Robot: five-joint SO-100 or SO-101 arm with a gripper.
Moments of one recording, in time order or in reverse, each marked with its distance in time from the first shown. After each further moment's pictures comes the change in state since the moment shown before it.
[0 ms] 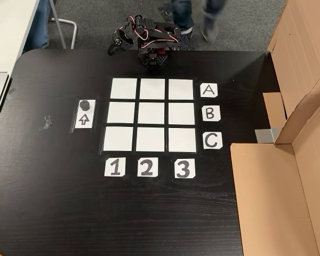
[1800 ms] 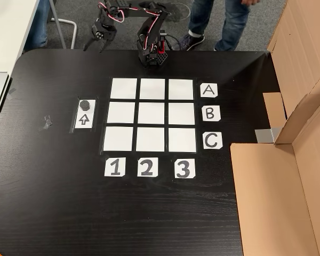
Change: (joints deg) arm -13.6 -71.2 -66.8 18.5 0.0
